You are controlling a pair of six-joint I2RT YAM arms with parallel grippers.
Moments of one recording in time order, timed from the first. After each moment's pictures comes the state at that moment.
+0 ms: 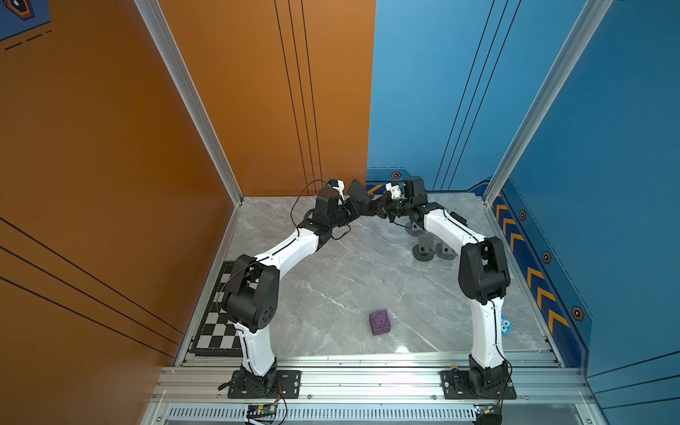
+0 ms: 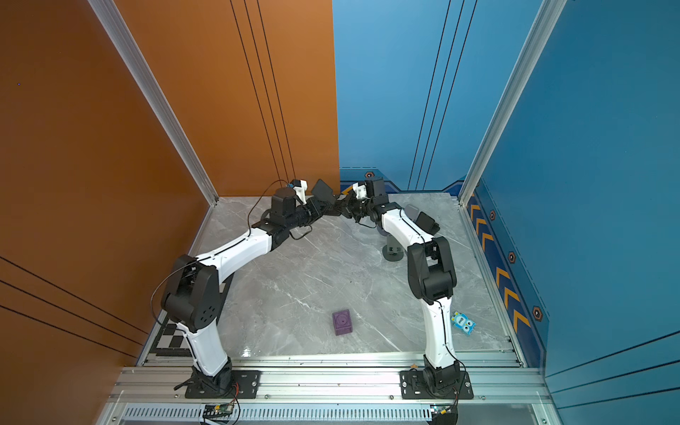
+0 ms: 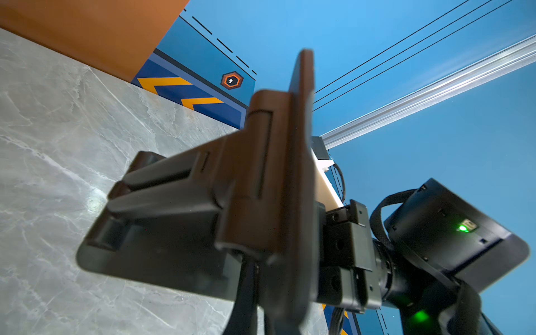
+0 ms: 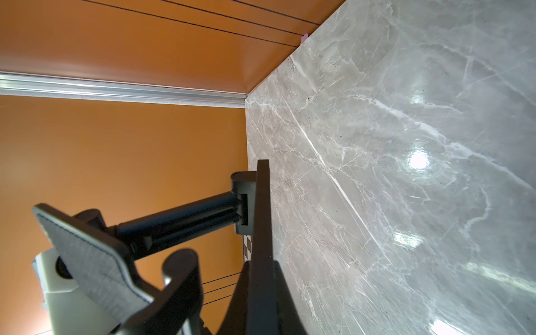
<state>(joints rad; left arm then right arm) -0.44 1.85 1.42 0.15 0.30 -0.92 0.33 2.17 1.79 -0.11 -0.75 1.08</state>
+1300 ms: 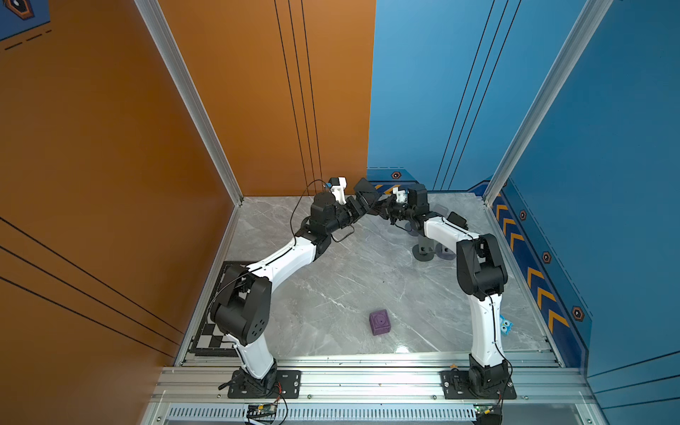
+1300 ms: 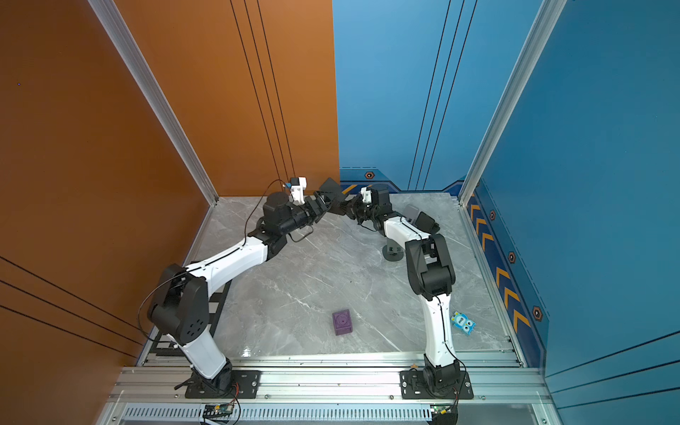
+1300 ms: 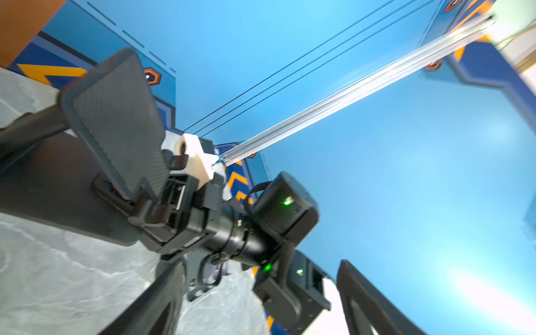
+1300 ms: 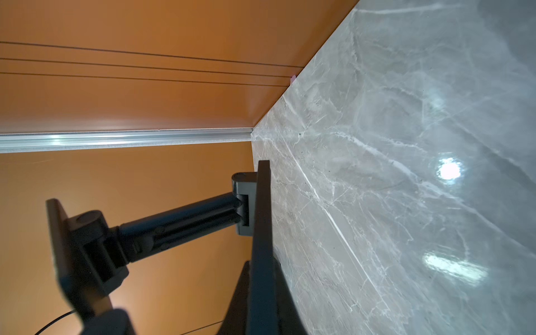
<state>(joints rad) -0.45 1.71 1.29 0.42 0.41 -1.05 0.28 2.22 1.69 0.15 -0.69 1.23</state>
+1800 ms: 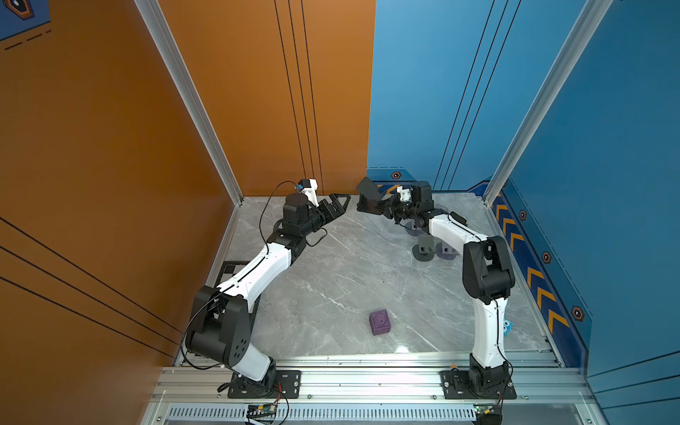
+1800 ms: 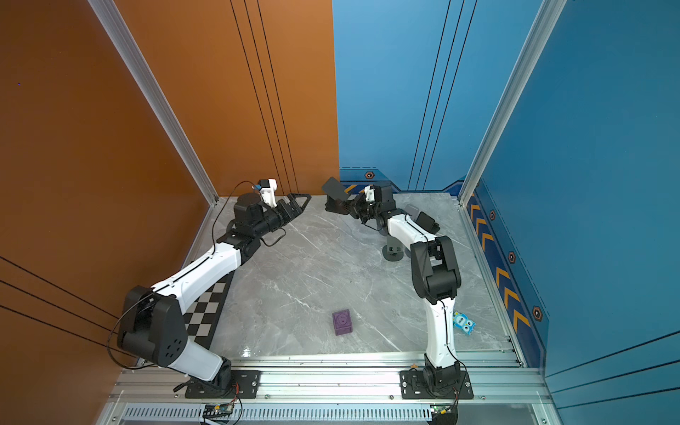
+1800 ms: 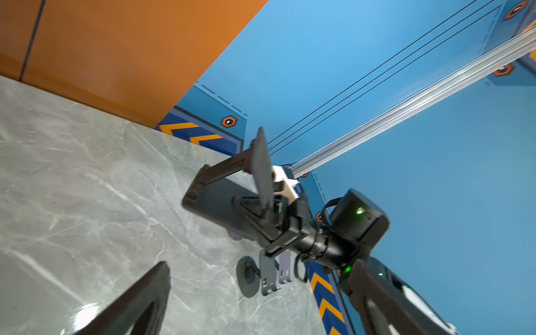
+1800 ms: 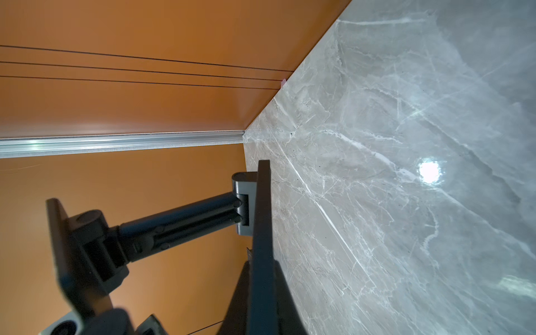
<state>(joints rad) -0.31 1.54 1.17 0.14 0.32 -0.81 0.27 2.11 1.68 0.01 -0.66 1.17</state>
